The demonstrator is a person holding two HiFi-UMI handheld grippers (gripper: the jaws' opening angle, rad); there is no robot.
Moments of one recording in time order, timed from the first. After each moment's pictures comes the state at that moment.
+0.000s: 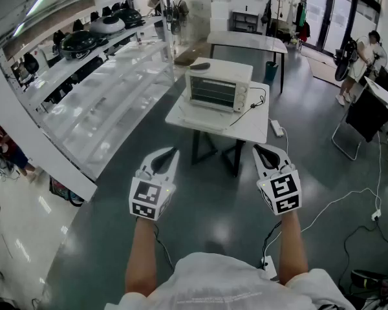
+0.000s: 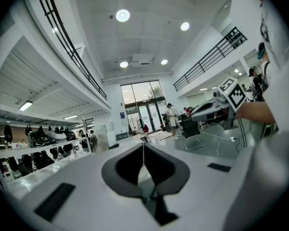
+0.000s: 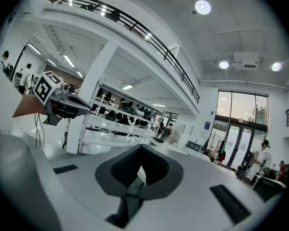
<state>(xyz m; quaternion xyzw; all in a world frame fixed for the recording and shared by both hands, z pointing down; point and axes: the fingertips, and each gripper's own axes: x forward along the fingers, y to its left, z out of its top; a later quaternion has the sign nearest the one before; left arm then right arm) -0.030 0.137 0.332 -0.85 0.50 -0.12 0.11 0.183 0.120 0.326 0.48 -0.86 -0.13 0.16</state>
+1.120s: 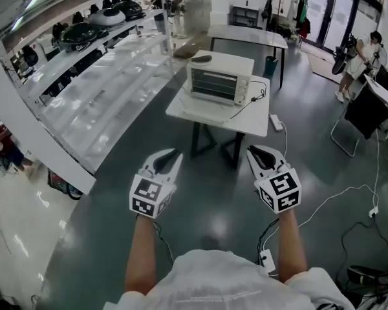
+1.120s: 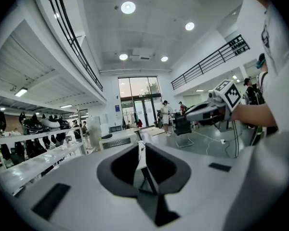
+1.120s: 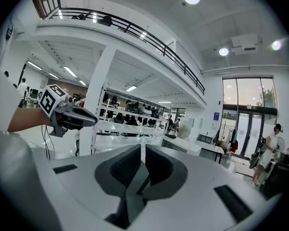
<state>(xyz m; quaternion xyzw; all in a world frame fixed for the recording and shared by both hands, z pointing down) -0.035 0.156 0.365 -0.87 0.48 -0.13 0.06 0.157 0.143 0.350 0.44 -0.89 -0.07 0.14</state>
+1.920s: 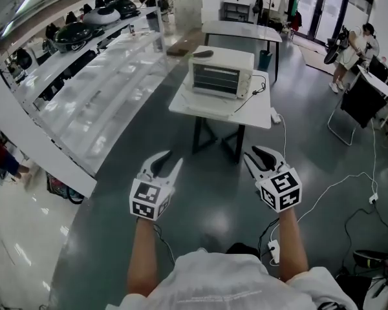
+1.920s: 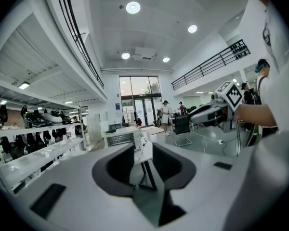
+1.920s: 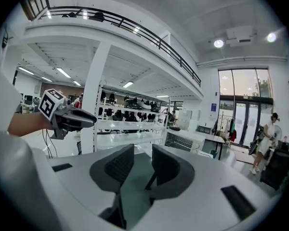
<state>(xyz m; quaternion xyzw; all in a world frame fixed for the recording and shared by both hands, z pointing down) -0.102 0.172 0.391 -0.87 0.47 -0.13 0.04 0.104 0.167 0.380 0.45 -0.88 -0.02 0.15</state>
